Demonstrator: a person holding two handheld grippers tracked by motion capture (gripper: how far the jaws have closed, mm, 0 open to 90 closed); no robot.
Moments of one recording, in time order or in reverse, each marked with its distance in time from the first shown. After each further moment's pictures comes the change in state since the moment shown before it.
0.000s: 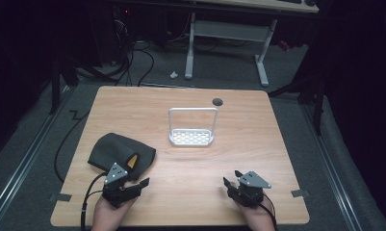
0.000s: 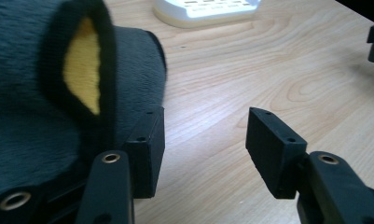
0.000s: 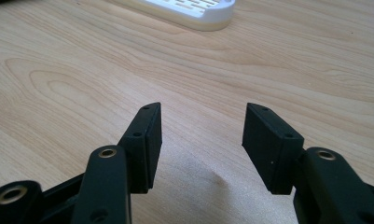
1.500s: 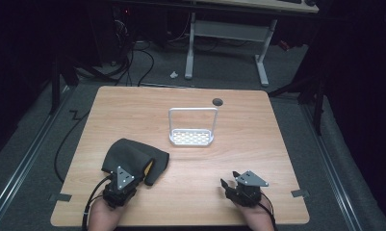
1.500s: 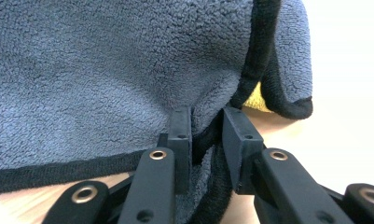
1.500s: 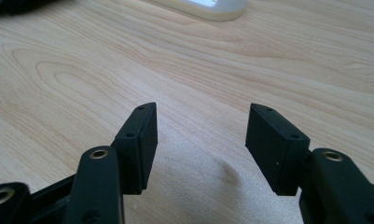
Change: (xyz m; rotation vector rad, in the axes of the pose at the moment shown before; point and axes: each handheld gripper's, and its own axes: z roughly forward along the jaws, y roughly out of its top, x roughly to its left) left arm -0.014 -0.013 0.014 0.143 0.243 0.221; right arm 0.002 -0.002 0.007 0.028 0.041 -0.004
